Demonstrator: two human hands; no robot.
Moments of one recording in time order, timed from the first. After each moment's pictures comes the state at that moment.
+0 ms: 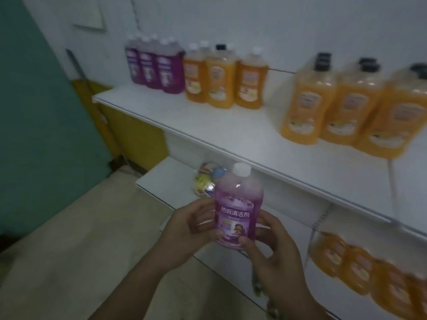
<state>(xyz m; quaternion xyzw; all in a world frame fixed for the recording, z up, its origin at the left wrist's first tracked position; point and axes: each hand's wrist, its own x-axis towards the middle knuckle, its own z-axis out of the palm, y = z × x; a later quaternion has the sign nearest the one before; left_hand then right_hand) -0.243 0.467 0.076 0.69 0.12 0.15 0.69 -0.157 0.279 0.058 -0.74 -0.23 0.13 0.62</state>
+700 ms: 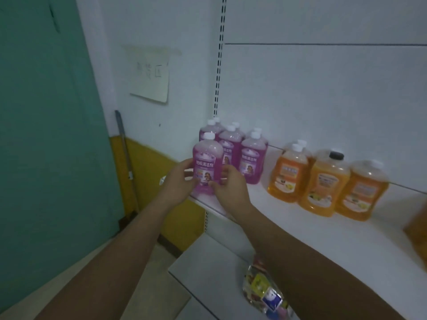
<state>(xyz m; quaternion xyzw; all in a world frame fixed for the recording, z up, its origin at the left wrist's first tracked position) -0.145 0.937 0.186 0.80 0.16 0.32 0.48 -0.044 0.800 0.187 -0.76 -0.37 0.05 0.54</state>
